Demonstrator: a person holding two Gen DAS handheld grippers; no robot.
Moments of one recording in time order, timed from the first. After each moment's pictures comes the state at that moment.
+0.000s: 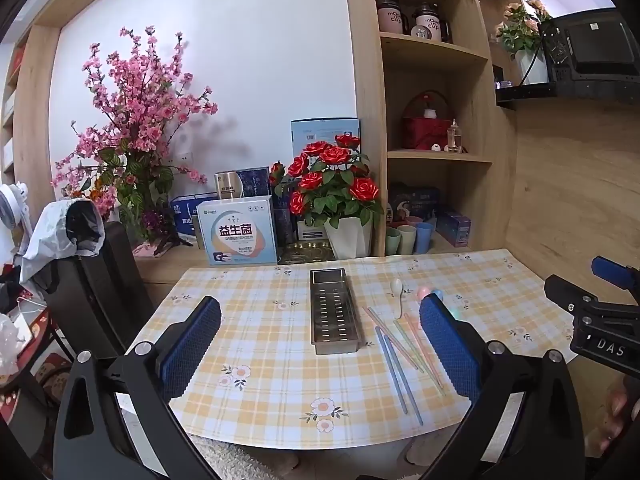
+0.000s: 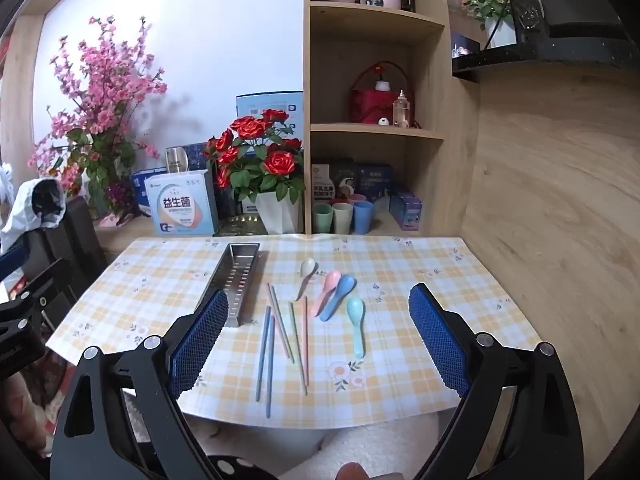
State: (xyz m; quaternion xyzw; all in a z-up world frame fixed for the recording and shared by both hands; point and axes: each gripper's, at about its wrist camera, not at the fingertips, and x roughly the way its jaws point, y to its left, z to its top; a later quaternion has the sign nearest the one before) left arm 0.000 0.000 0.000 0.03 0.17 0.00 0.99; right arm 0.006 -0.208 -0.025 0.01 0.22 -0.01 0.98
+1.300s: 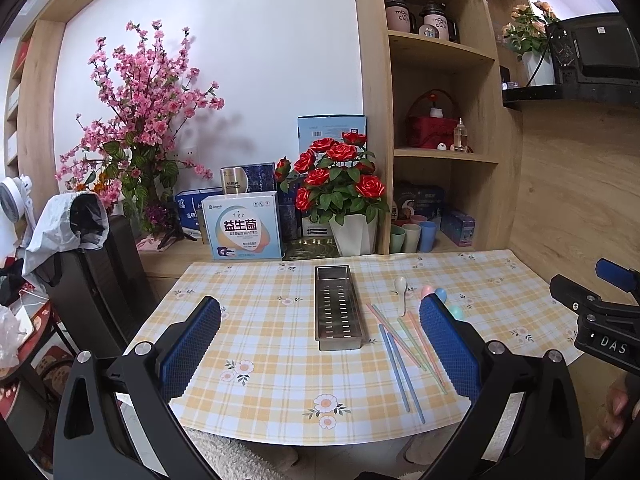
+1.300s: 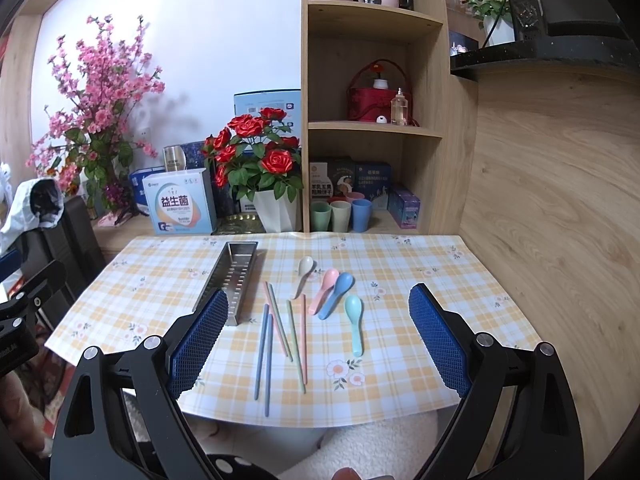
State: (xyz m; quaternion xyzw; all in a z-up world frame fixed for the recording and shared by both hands) left arm 0.000 0.007 -0.003 0.02 0.18 0.00 0.98; right arm 0.008 -0.211 -0.027 0.01 0.22 -0.01 0.97
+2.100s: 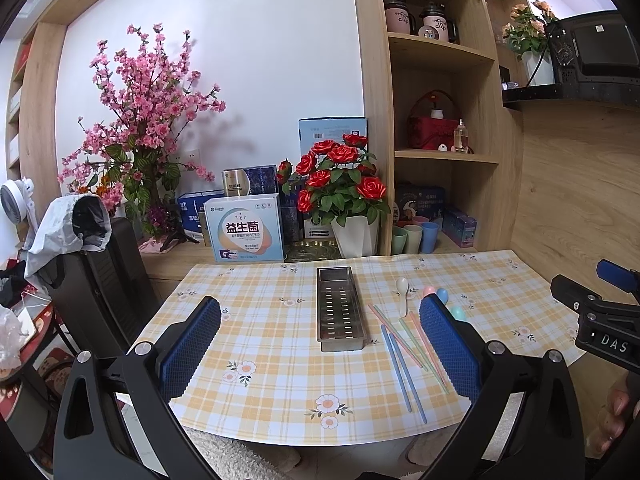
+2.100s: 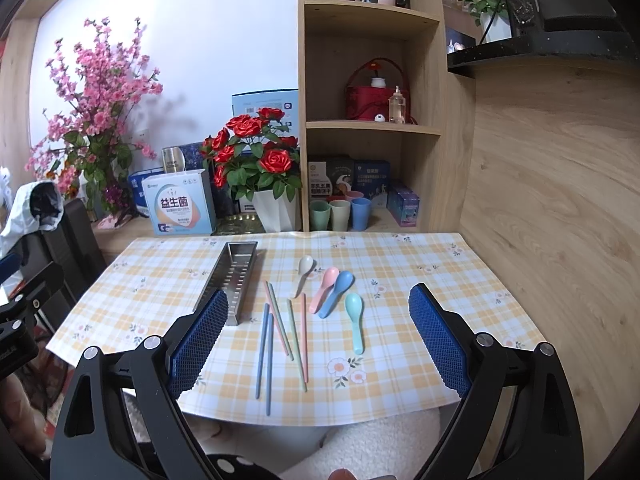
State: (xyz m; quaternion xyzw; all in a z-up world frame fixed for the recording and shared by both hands) left arm -0.003 0.007 -0.005 0.03 0.17 0.01 0.98; right arm 0.007 -0.216 -0.031 0.02 0.22 -0.01 0.97
